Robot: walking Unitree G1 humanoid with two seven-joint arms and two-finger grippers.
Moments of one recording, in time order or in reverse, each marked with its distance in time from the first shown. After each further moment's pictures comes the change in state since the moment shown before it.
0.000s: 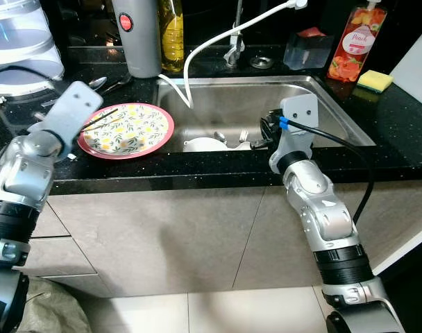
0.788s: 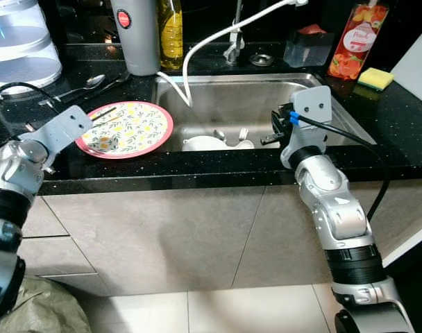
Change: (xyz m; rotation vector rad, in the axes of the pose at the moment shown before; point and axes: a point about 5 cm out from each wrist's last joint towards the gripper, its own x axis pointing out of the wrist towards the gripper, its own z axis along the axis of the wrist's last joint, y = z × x) left arm 0.023 0.017 -0.025 0.275 0.107 -0.019; right arm -0.004 -0.016 0.007 -0.064 -0.011 -0.018
